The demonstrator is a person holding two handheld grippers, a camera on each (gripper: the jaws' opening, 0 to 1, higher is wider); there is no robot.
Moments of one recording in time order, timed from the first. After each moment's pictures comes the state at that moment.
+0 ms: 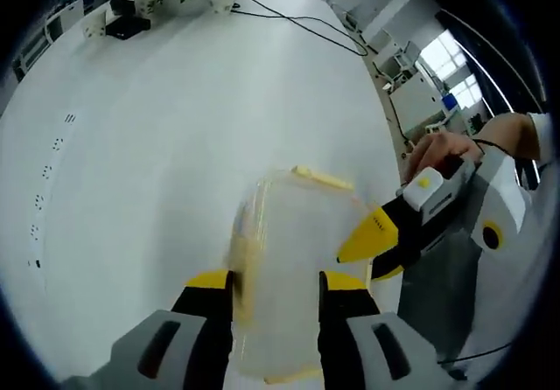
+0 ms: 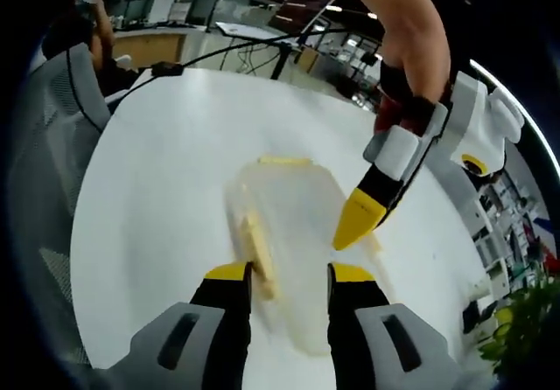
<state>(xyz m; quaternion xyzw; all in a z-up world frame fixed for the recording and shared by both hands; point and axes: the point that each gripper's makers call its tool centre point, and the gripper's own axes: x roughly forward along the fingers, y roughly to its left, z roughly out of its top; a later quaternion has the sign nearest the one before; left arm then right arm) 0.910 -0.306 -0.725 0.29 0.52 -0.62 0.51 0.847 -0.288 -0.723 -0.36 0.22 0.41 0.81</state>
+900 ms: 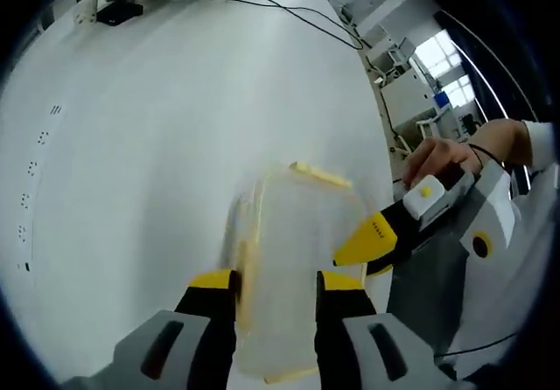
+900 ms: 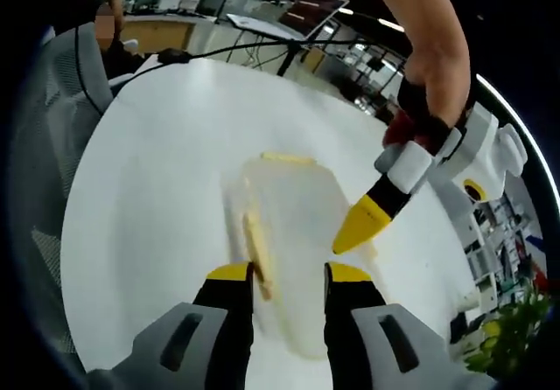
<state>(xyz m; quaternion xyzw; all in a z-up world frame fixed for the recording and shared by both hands) 0.917 -0.304 -0.730 0.27 0.55 -0.62 0.48 0.848 -0.292 -0.724 -0.38 0.22 0.41 0.80</state>
